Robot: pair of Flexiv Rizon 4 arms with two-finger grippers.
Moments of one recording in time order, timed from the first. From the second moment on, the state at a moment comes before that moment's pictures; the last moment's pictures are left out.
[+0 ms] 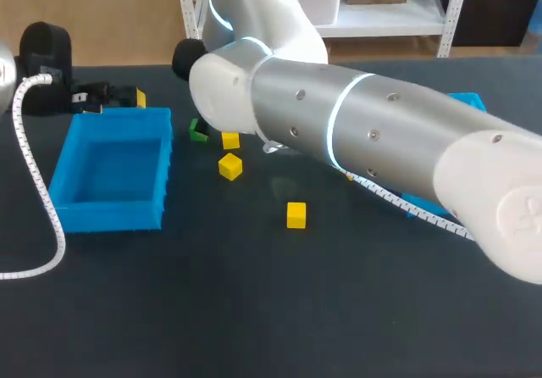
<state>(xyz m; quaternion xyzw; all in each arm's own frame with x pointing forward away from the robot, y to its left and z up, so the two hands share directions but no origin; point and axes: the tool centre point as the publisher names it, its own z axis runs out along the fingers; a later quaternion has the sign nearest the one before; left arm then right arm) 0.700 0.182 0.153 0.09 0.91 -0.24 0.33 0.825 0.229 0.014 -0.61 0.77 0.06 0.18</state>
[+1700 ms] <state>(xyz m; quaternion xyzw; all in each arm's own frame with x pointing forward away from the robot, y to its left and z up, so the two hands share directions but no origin) 0.700 0.182 0.153 0.09 0.91 -0.24 0.33 0.850 0.212 0.029 -0.57 0.80 0.02 0.19</state>
